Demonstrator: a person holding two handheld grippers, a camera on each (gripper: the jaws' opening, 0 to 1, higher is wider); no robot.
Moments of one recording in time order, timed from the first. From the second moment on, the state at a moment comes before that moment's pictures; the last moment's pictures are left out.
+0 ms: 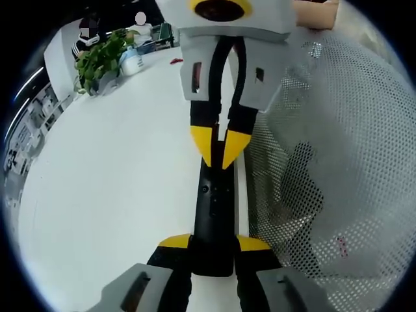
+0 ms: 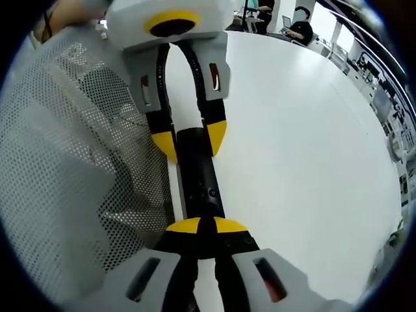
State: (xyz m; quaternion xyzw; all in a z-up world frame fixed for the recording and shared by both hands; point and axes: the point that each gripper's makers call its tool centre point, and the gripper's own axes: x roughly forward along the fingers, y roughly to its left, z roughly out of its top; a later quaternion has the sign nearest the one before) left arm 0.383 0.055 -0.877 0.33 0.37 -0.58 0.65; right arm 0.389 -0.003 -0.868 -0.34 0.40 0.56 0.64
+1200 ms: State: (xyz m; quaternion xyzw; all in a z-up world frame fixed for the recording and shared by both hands) left arm 0.383 0.055 -0.877 0.32 0.37 -0.58 0.65; right arm 0.389 0.010 -0.870 -0.38 0.40 0.55 0.62
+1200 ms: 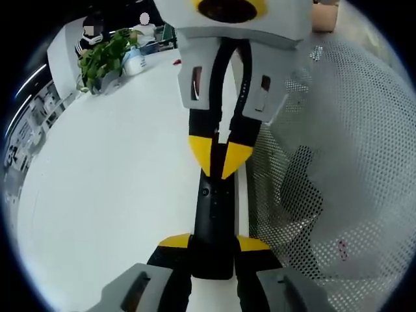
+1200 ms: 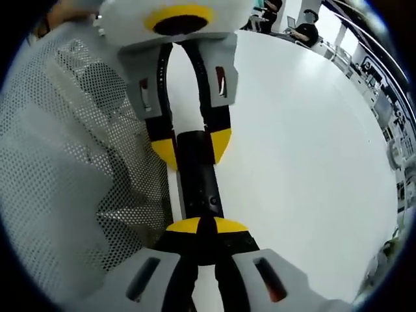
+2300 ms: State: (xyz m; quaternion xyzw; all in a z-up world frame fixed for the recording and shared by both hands) left arm 0.382 0.055 -0.877 0.32 0.37 -0.58 0.65; right arm 0.386 0.016 -0.869 -0.40 0.38 0.57 0.61
